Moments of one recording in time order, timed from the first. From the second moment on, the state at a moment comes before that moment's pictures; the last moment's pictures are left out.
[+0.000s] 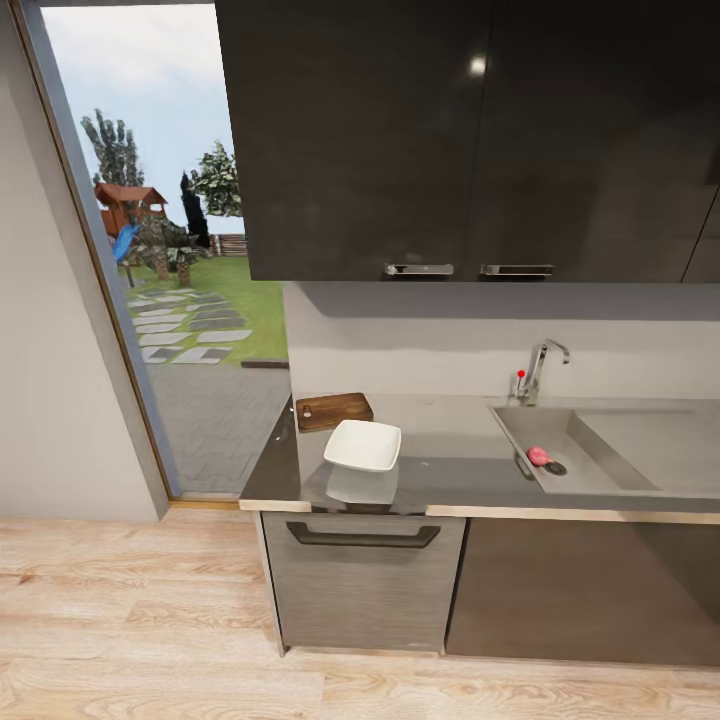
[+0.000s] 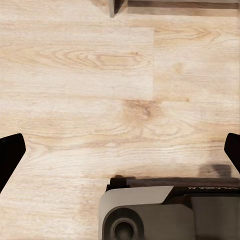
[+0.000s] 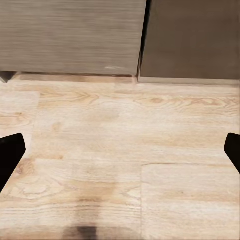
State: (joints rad) left arm 0.00 0.01 0.01 -0.57 0.00 -0.02 0.00; right arm 0.00 0.02 0.00 -0.58 0.01 -0.26 -0.01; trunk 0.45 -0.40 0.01
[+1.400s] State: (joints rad) left arm 0.00 0.01 0.01 -1.22 0.00 0.26 0.01; right arm 0.00 0.02 0.00 -0.57 0.01 -0.26 -0.01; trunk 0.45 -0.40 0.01
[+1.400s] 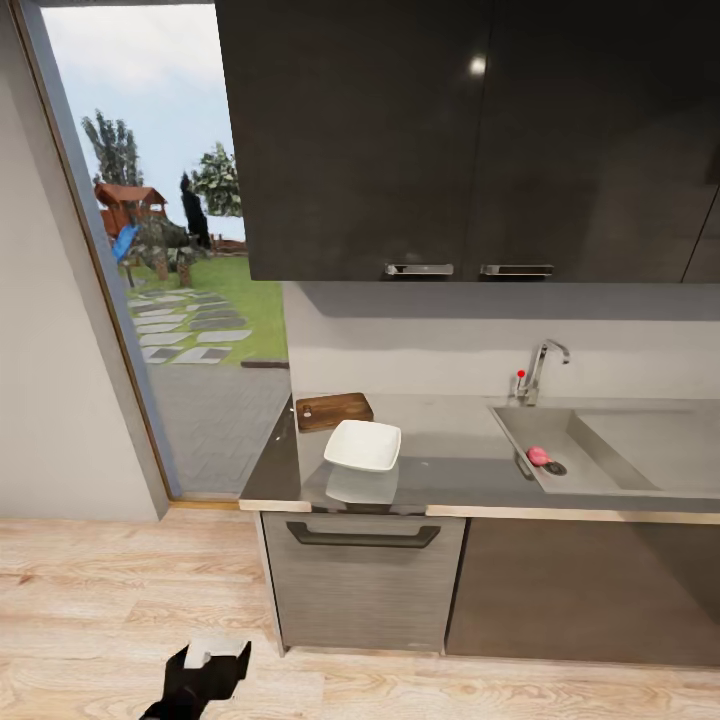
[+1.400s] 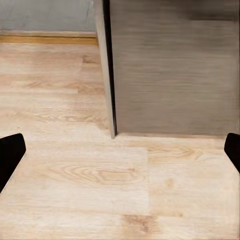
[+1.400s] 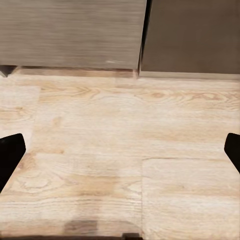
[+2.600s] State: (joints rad) left arm -0.71 -0.14 -0.10 -1.17 0.00 1.00 0.01; right arm 0.00 0.02 0.00 -0.54 0.01 -0.26 -0.01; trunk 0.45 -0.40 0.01
